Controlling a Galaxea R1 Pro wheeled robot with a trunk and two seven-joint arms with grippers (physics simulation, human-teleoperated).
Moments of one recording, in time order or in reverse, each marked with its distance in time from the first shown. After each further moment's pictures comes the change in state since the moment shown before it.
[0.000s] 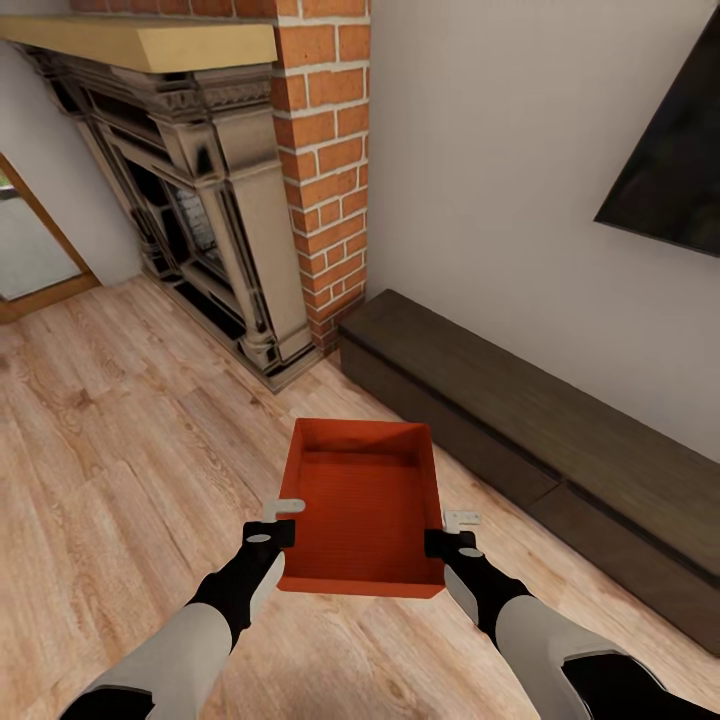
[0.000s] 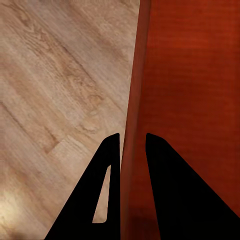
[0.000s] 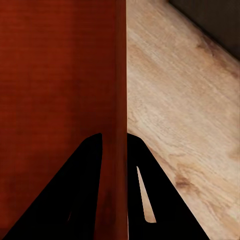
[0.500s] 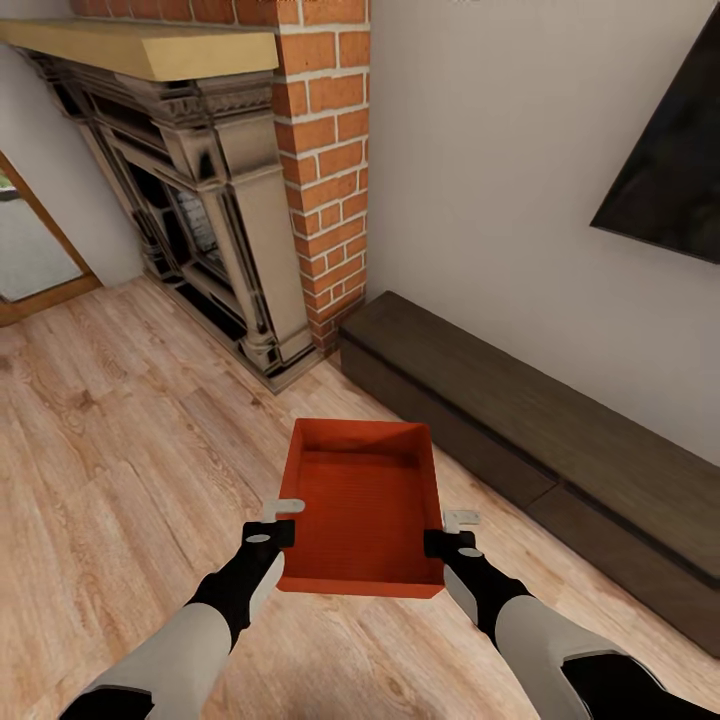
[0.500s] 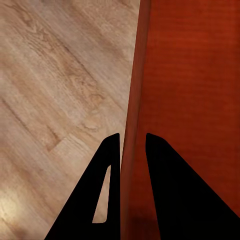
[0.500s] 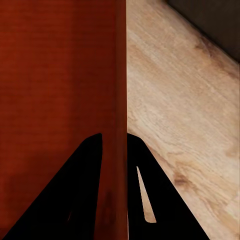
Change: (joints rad) left arm 0.000 0.002 -0.002 0.000 0.005 0.000 -0.001; right arm 0.000 0.002 0.000 -0.001 0.002 0.002 -0.002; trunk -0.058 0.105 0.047
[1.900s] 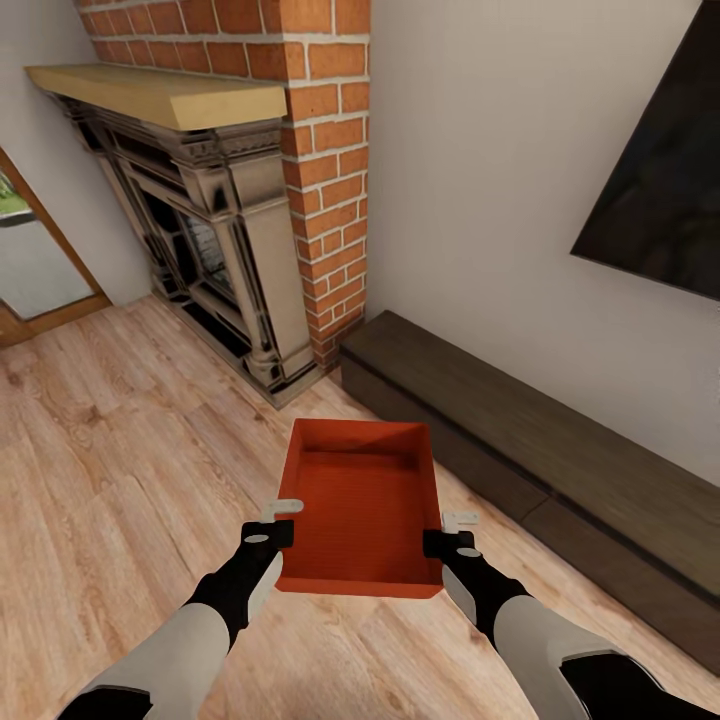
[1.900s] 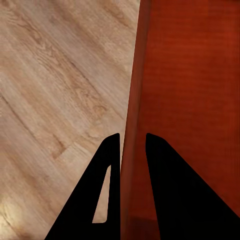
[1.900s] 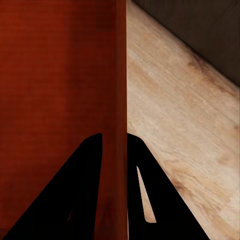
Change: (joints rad) left arm 0.000 0.005 0.000 0.000 0.003 0.000 -0.007; right arm 0.000 0.004 0.001 0.000 0.001 0.001 -0.006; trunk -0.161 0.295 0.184
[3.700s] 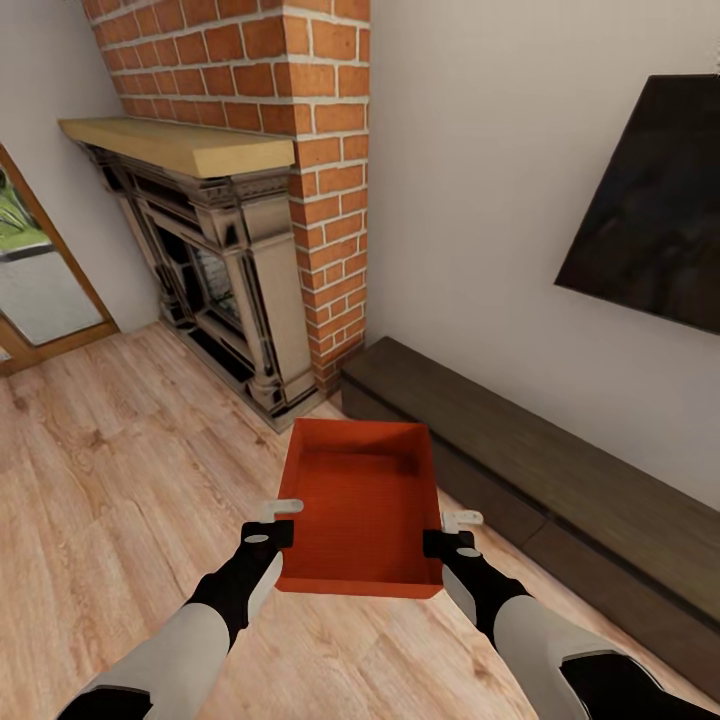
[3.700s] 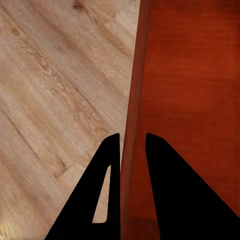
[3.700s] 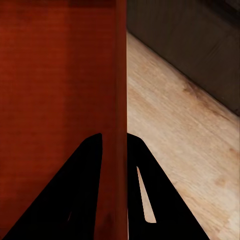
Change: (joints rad) left arm 0.000 0.000 0.000 0.000 0.000 0.000 0.000; right arm 0.000 0.000 -0.001 0.000 0.001 0.000 0.000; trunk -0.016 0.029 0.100
